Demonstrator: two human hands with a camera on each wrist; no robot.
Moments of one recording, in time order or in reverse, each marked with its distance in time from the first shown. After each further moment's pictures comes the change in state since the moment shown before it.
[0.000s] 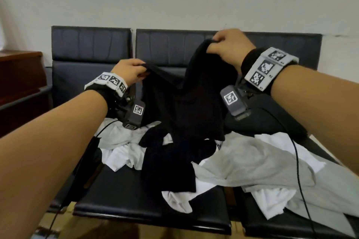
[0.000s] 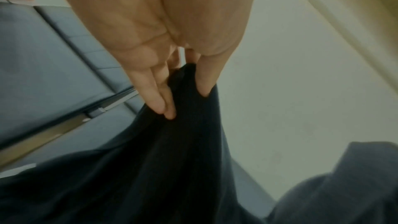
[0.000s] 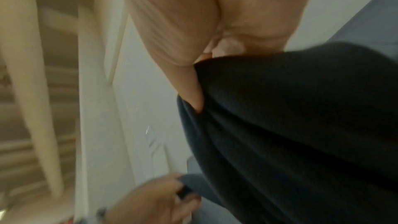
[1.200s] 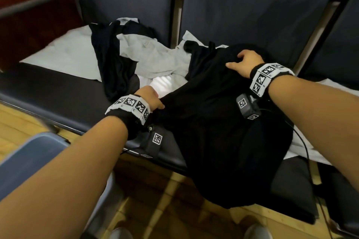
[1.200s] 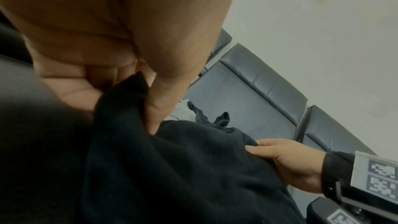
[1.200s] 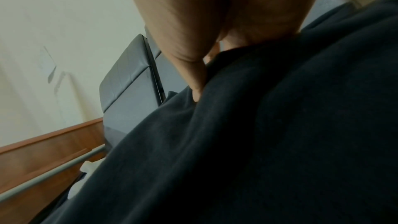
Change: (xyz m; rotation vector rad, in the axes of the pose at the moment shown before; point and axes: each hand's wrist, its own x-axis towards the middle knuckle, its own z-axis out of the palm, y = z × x) left_hand -0.113 -0.274 -0.046 0.779 -0.190 -0.777; right_hand -0.028 0.197 0.339 -0.249 -0.458 0.368
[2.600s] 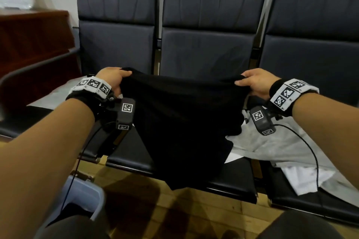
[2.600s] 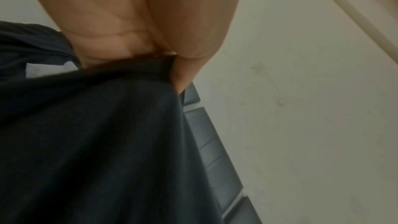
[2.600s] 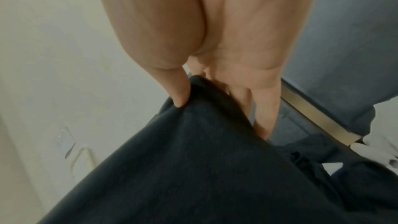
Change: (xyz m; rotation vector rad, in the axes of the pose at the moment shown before) left_hand -0.094 0.058 -0.137 -1.073 0.036 0.276; right_hand -0.136 0.024 -0.186 0.614 -0.118 -0.029
